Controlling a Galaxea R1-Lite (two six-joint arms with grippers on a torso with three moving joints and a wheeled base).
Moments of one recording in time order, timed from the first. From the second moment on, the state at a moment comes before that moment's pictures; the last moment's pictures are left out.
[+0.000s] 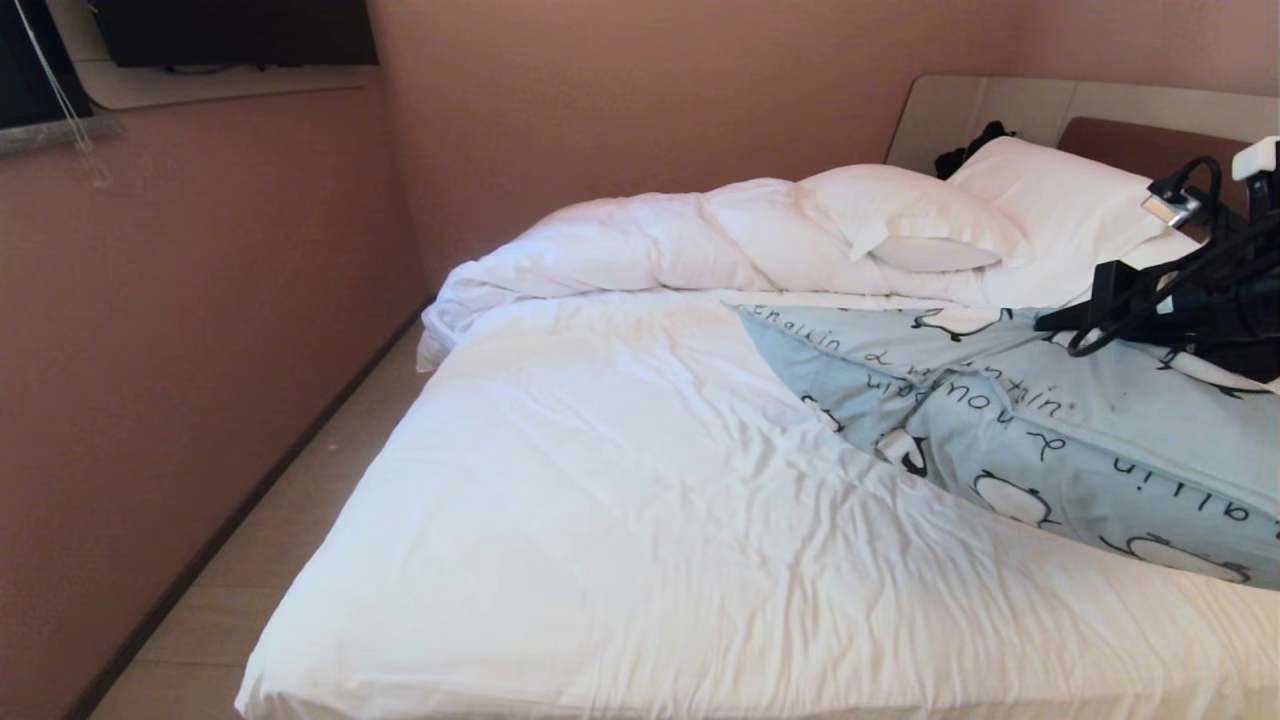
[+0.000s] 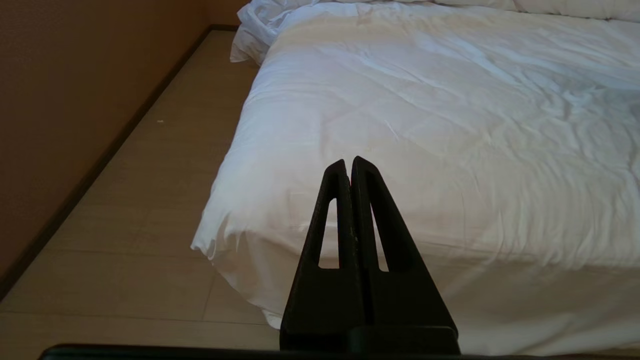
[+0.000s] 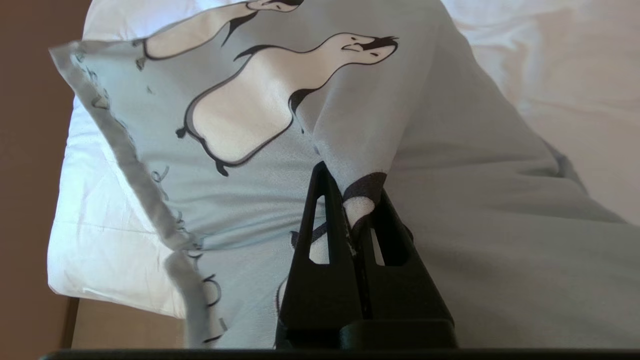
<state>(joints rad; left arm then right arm) 0.00 0.00 0.00 -0.01 0.01 -0.08 -0.17 1.79 -1.58 0.33 0.42 0.18</state>
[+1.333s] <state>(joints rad) 0.00 0.00 0.00 -0.01 0.01 -0.07 0.13 1.92 -1.59 0.07 0.29 0.14</state>
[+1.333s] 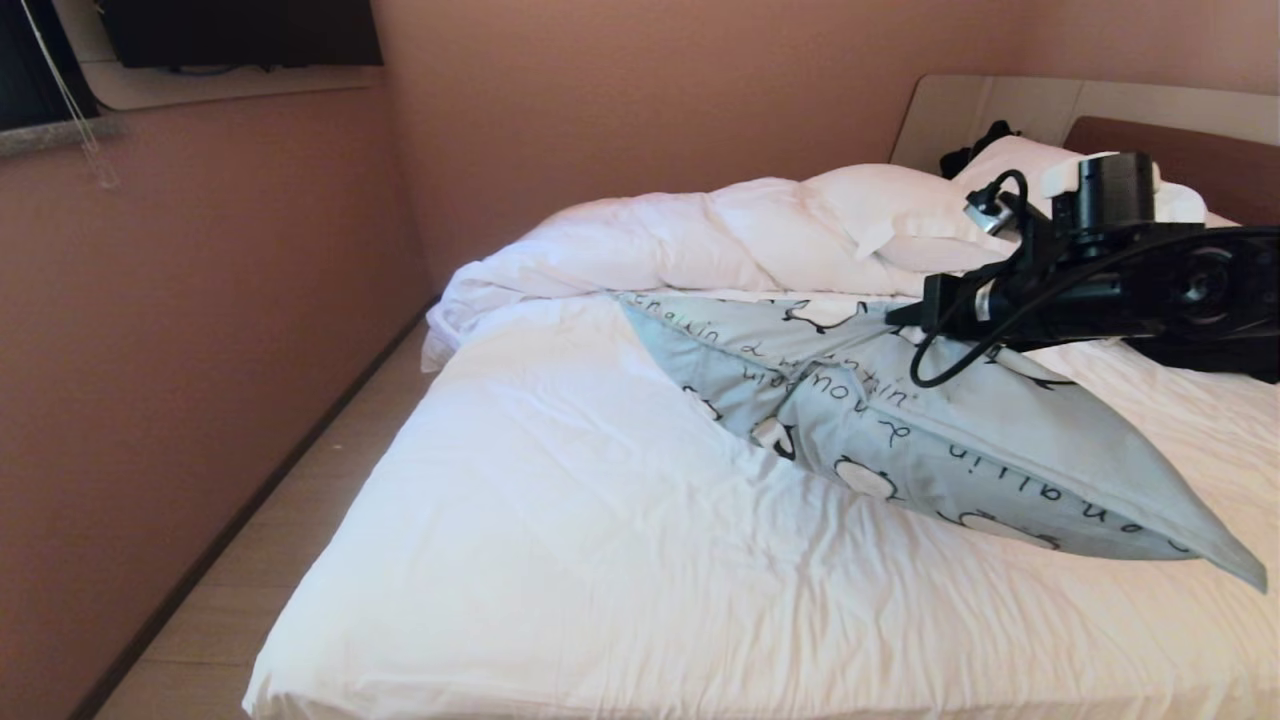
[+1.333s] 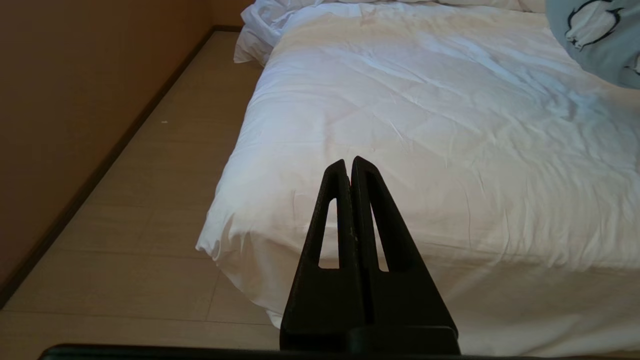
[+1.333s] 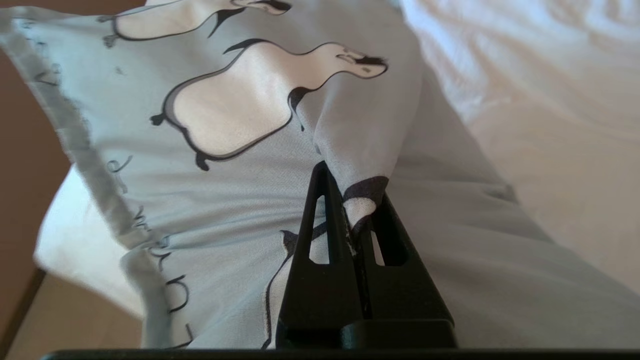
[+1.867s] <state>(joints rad) 0.00 0.00 0.00 -0.01 0.01 -0.07 0.26 2.18 -1.84 -0.23 0.07 0.07</state>
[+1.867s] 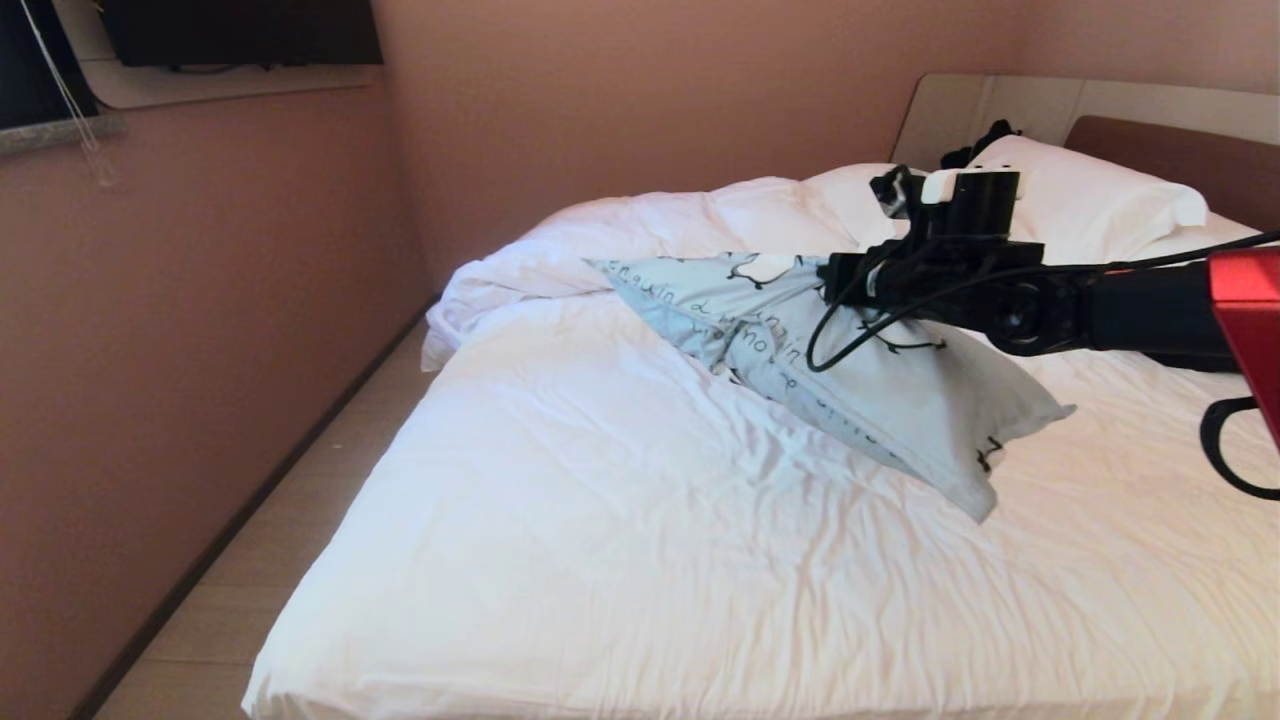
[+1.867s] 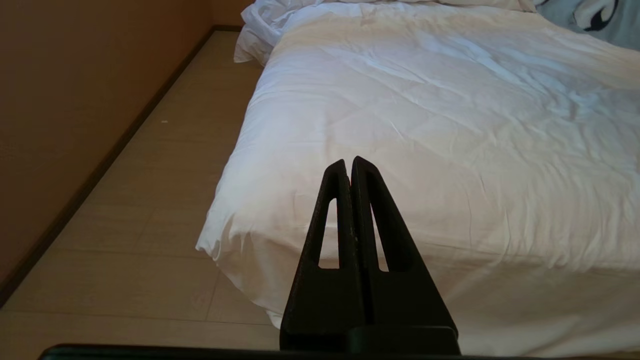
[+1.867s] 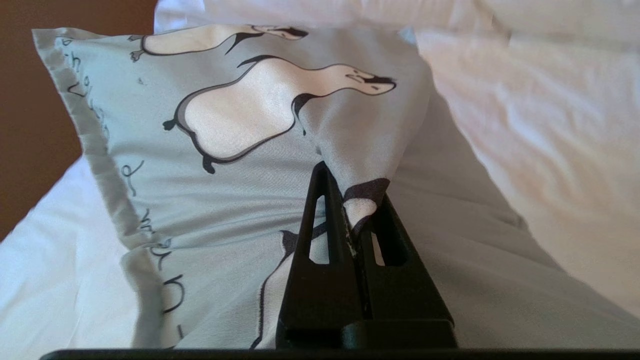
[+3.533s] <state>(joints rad) 0.00 0.00 0.00 -0.01 0.01 -0.07 0.51 2.43 -1.77 -0.42 -0.26 -0.08</state>
